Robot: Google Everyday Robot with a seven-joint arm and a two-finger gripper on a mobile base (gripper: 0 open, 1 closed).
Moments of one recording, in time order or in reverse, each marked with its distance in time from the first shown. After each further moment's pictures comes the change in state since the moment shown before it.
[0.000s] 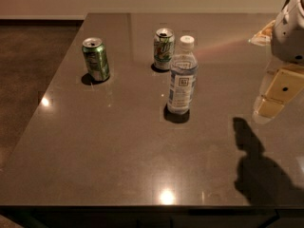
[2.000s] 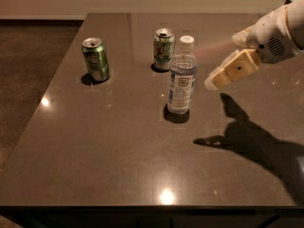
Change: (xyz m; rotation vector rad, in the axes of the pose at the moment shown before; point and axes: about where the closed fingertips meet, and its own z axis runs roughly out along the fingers) arm -0.053 -0.067 0.050 -0.011 -0.485 0.351
